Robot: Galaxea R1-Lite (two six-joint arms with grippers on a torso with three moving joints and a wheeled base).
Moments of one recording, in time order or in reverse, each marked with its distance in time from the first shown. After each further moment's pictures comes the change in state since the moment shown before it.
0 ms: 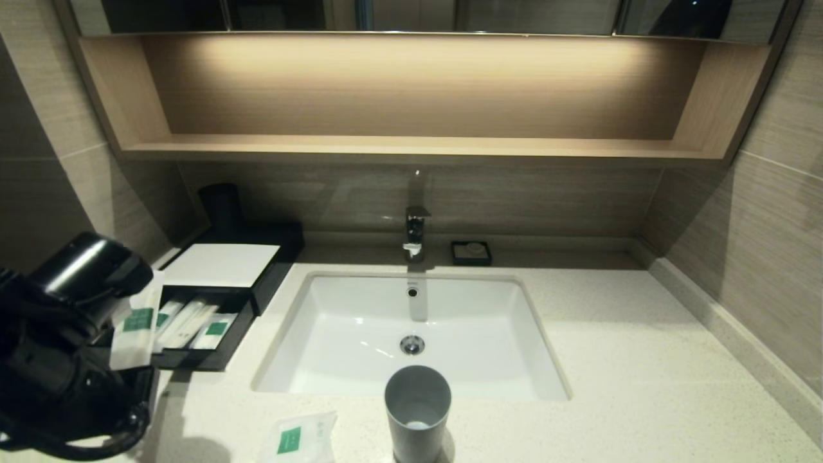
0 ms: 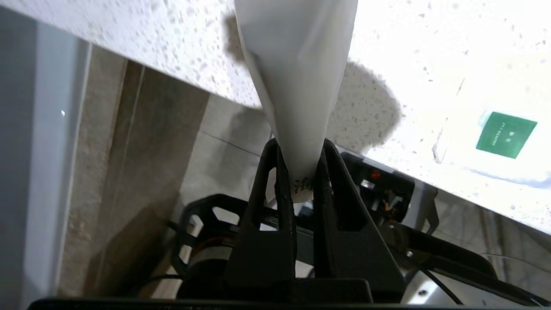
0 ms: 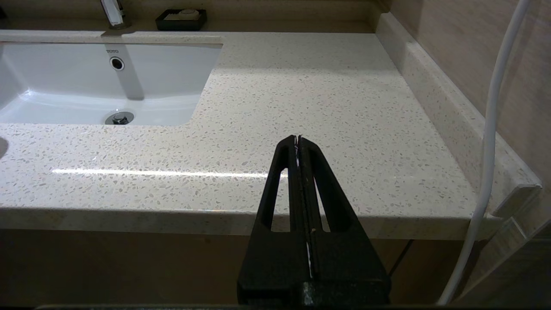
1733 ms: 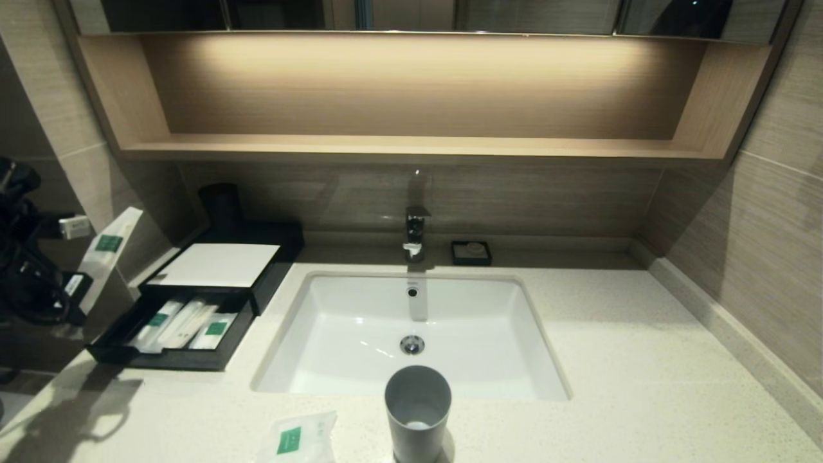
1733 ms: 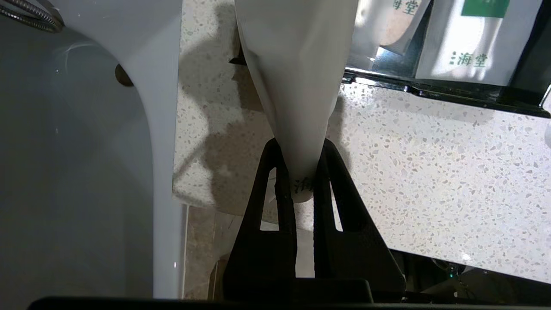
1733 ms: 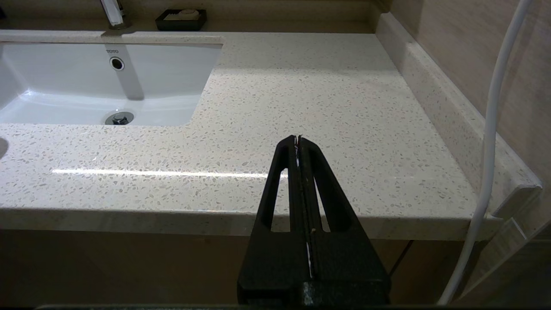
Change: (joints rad) left arm 0.598 0.394 -0.564 0.062 -0.247 0.783; right arm 0.000 0.000 0.000 0.000 0.000 0.000
